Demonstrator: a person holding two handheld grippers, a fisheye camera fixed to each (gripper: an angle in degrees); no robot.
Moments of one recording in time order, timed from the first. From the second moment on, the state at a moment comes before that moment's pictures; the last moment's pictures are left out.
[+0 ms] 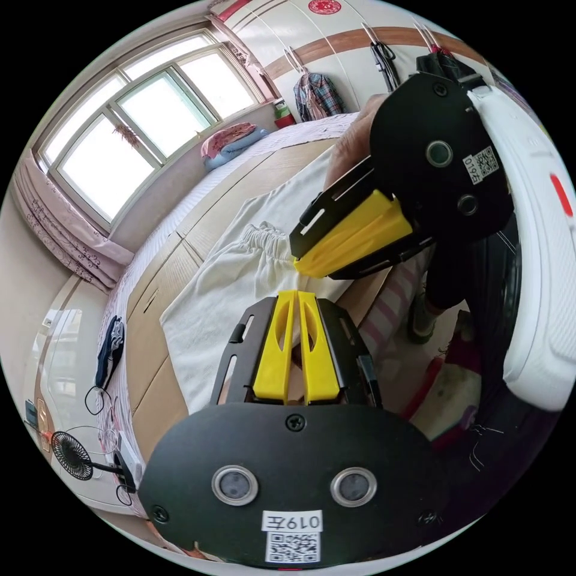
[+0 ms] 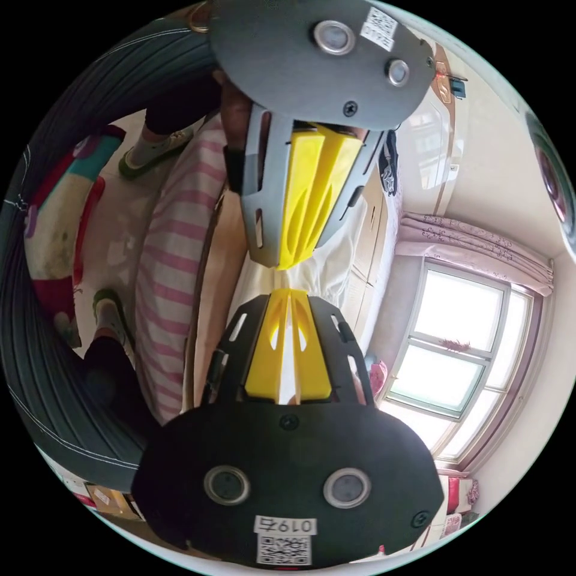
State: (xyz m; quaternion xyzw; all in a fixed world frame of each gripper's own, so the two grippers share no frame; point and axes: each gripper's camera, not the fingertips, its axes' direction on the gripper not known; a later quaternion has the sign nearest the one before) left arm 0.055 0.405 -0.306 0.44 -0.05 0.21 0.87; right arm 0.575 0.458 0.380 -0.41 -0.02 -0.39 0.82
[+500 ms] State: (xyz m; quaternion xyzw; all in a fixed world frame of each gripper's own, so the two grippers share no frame) left arm 0.041 0.420 -0.283 0.45 -0.04 0.16 0.88; right arm 0.562 0.475 0.380 -0.41 0.03 -0.37 0.83
